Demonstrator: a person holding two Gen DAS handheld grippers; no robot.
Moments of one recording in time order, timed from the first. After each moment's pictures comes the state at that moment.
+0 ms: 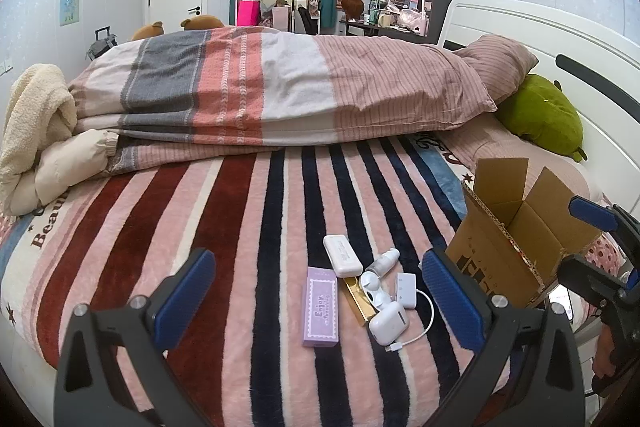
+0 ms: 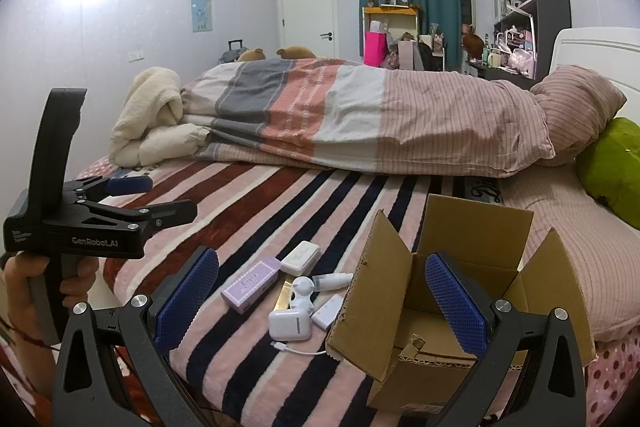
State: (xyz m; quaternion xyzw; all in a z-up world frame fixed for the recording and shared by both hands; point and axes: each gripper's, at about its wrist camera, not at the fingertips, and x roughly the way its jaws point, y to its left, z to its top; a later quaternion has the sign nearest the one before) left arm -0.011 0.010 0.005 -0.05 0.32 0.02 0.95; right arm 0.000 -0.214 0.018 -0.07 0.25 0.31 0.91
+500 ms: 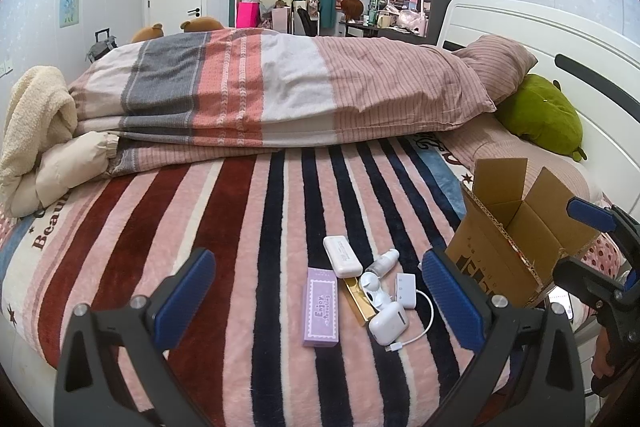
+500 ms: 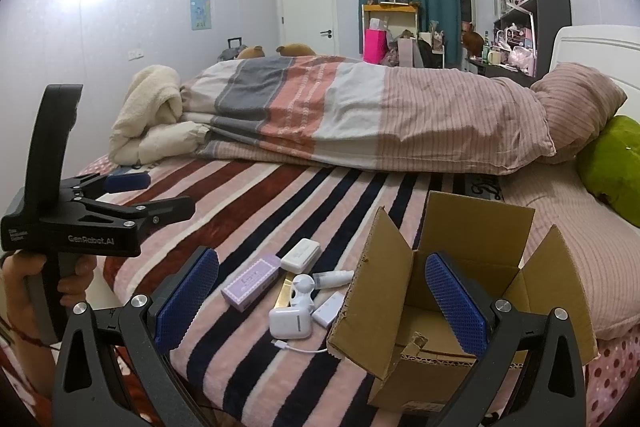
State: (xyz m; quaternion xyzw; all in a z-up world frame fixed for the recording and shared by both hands) left arm -0.011 0.009 0.005 -0.05 0.32 0.02 0.95; right arm 0.000 -0.213 0.017 -0.08 0.25 0.31 0.91
